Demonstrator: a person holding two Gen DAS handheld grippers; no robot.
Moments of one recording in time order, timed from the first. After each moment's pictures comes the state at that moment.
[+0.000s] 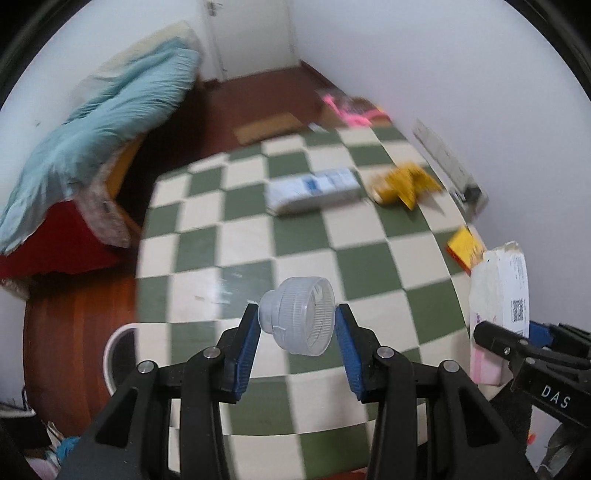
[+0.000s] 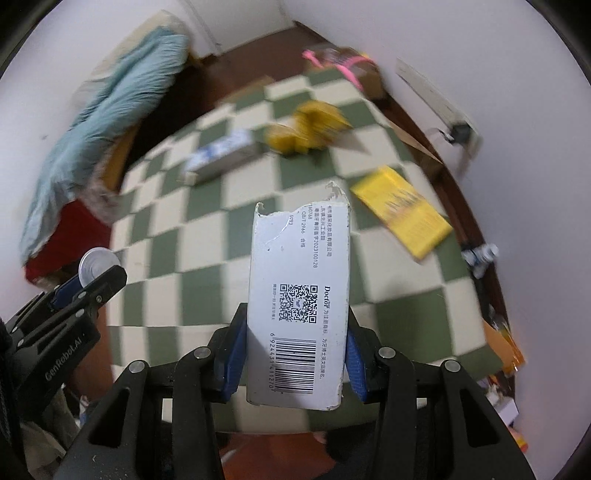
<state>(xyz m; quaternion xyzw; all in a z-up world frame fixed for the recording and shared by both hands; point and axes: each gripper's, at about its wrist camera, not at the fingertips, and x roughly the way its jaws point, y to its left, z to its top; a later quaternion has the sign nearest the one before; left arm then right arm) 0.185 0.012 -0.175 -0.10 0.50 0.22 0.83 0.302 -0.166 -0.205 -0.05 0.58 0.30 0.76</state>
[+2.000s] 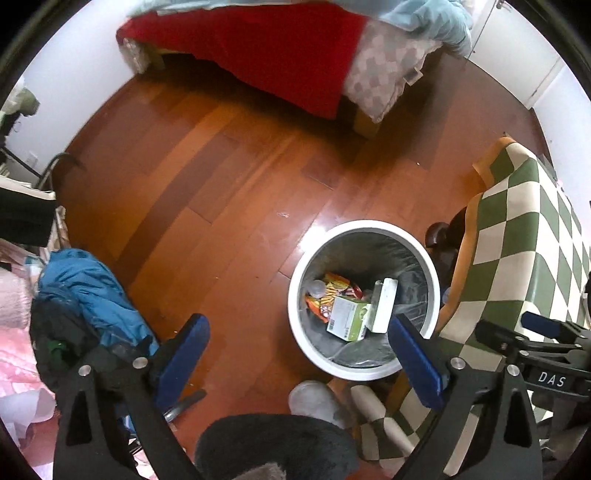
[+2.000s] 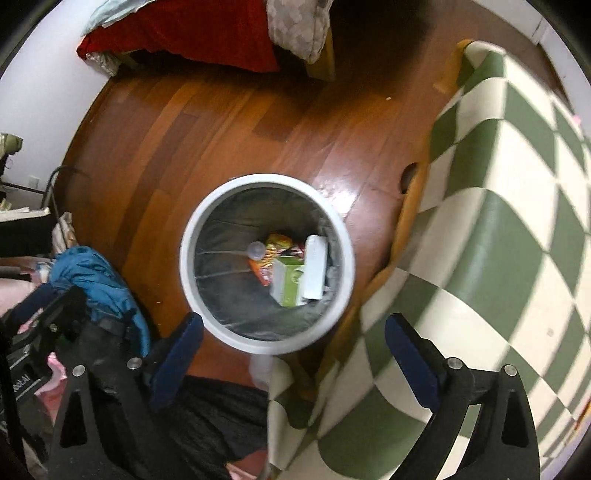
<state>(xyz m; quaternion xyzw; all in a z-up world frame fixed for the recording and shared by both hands) -0.156 0.340 -0.292 -0.38 0.49 0.47 0.63 0.035 0.283 -0.346 -0.36 0.59 0.46 0.56</state>
